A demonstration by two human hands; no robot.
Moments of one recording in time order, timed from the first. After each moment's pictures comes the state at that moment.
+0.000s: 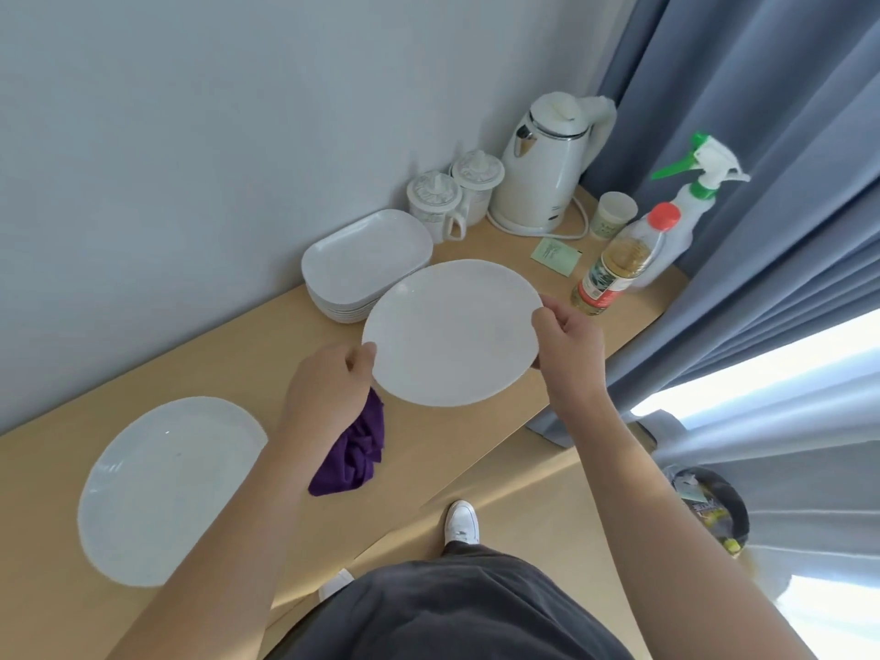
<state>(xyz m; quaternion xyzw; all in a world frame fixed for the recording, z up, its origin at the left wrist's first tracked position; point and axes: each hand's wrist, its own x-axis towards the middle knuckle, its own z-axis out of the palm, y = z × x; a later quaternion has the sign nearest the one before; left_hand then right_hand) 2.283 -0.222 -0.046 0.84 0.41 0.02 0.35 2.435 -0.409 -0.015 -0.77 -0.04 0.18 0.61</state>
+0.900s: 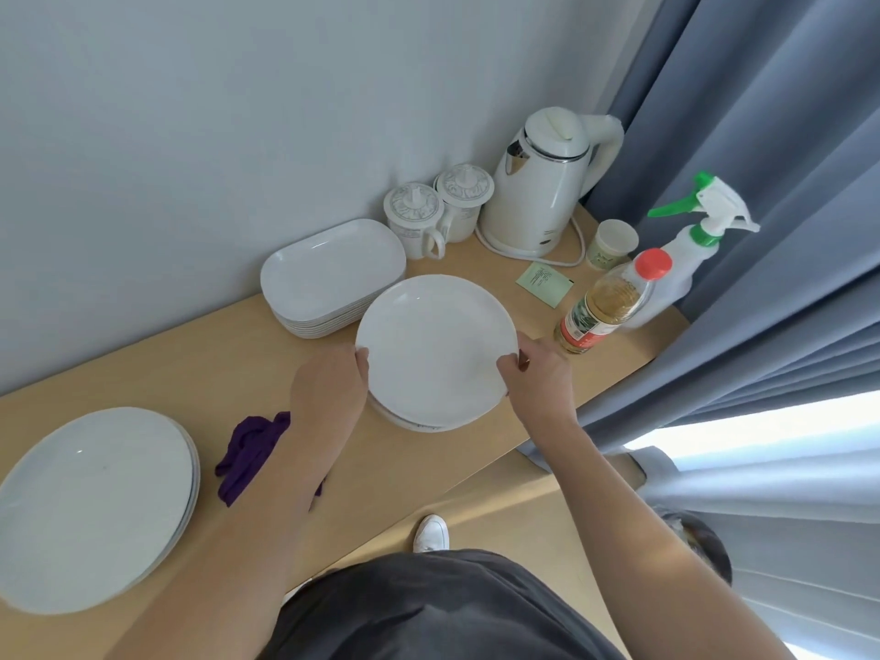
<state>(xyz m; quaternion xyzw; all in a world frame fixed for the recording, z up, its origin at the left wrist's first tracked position) 2.369 -0.241 -0.098 0.89 0.42 0.03 0.18 2.527 -0.422 -0.096 -0.90 -0.19 0.15 0.37</state>
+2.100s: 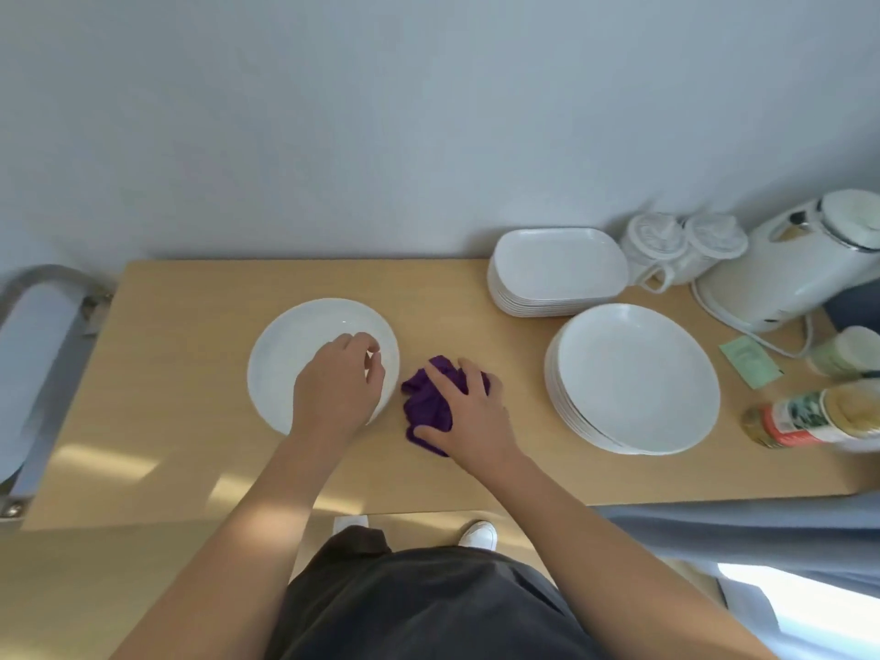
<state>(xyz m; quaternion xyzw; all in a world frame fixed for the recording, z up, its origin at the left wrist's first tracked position) 2.149 -0.209 -0.077 0.79 0.57 0.15 0.15 2.312 -0.296 -0.126 -0.76 -0.58 0.28 0.05</state>
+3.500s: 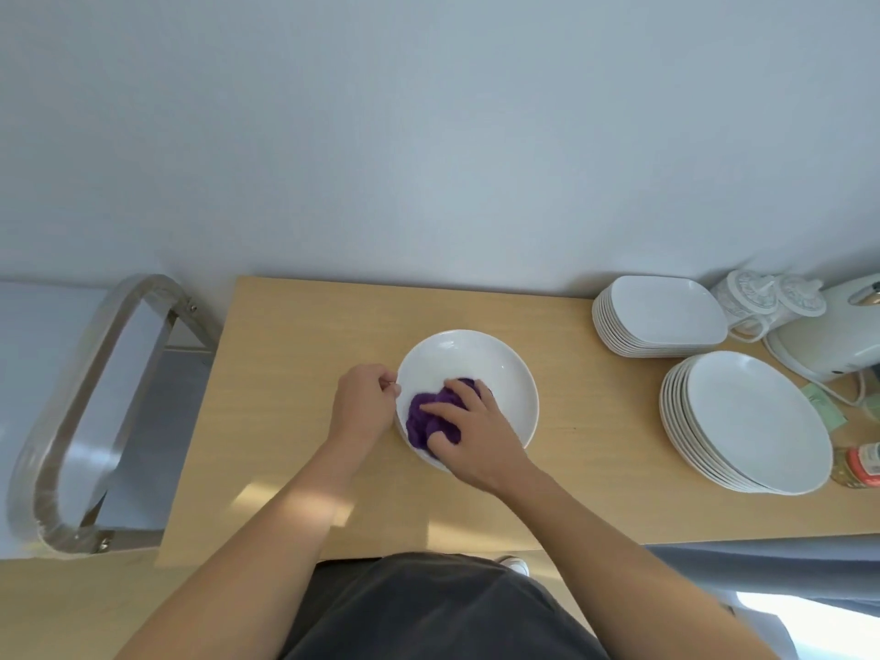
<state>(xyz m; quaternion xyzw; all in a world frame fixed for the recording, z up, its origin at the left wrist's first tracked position) 1.990 -0.105 -0.129 0.65 0.61 0.18 0.41 2.138 -0.205 -0.122 -0.74 -0.61 0.26 0.10</state>
